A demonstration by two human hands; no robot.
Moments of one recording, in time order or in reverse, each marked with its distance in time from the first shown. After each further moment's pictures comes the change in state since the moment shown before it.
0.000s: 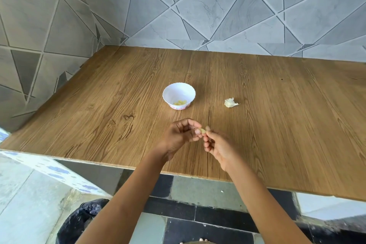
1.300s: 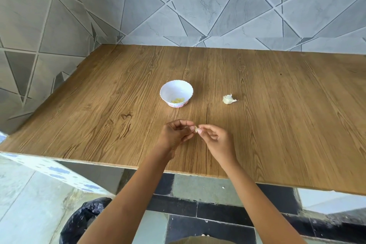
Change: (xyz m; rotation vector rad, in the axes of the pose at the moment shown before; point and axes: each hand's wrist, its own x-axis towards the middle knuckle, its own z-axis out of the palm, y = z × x) left_hand 0.008 -0.015 0.001 -0.116 0.297 -0.115; right_hand 0.014 0.024 -0.012 -0.591 0.122 -0.553
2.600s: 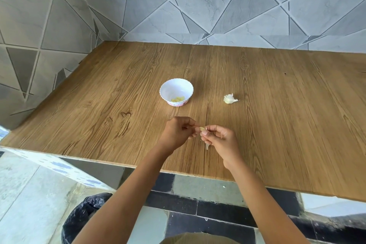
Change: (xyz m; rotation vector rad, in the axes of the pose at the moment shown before) left_hand 0.005 0.007 0.007 0.623 -0.050 0.219; right_hand 0.003 -0.009 -0.017 0.427 -0.068 0.324
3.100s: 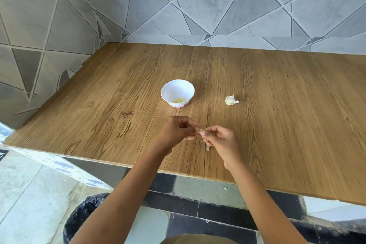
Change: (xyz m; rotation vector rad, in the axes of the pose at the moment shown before) left_hand -0.002 0.009 -0.007 -0.192 -0.052 -0.100; right_hand 0.004 0.004 -0.002 -0.064 0.014 -0.054
